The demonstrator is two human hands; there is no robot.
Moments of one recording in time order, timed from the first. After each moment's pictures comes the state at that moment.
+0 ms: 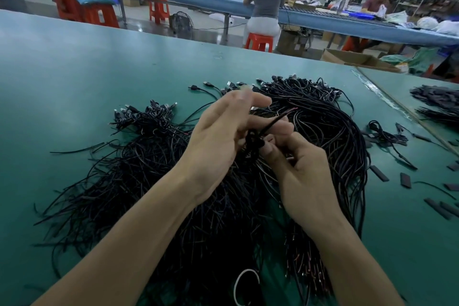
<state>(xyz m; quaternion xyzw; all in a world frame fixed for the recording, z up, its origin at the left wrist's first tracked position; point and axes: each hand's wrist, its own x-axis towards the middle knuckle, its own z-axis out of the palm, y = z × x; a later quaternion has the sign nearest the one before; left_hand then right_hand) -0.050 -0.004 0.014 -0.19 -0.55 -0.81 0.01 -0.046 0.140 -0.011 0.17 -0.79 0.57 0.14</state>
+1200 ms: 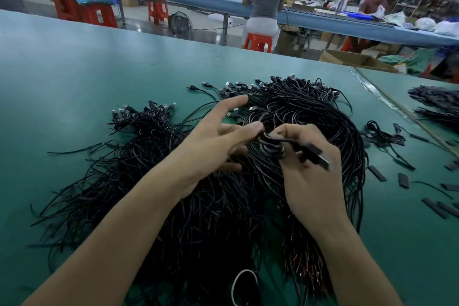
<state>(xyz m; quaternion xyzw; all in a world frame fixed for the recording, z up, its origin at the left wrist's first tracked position) -0.062 -0.023 0.007 -0.07 -0.72 -0.69 -0.05 -0.043 0.145 -0.002 0.18 -0.78 0.56 0.23</state>
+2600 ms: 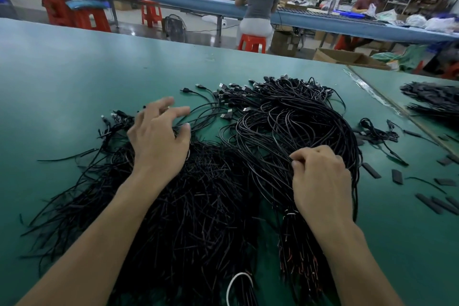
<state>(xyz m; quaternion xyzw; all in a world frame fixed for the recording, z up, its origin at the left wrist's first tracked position) -0.090 -0.062 -0.032 0.07 -0.90 -0.33 0.29 -0.058 0.179 -0.029 -0.03 -0.97 0.17 0.20</state>
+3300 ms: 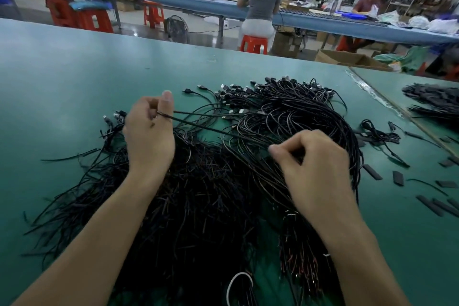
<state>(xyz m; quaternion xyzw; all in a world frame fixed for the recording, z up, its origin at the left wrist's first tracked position) -0.096 -0.060 -0.026 0.12 -0.74 -0.55 0.37 -0.039 0.160 0.009 0.08 -0.91 0.35 0.22</state>
